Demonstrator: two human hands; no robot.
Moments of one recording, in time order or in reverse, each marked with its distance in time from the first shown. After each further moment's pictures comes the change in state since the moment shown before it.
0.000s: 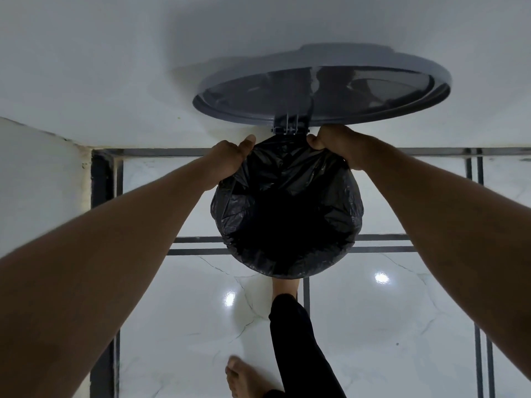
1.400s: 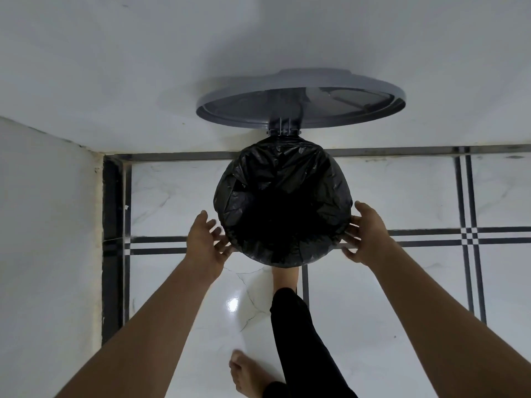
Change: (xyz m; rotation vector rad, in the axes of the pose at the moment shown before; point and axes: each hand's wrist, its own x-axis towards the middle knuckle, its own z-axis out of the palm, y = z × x) left_hand -0.110 -0.105 0.059 -1.284 0.127 -0.490; right_hand -0.096 0.137 0.079 1.202 0.069 0.598
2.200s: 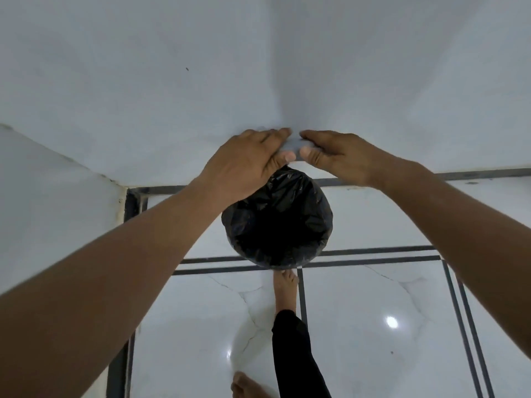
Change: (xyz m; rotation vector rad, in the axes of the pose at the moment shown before) left_hand -0.160 0.107 0.084 1.723 -0.332 1.746; right_hand -0.182 -0.109 0.007 -1.339 -0.184 -1.301
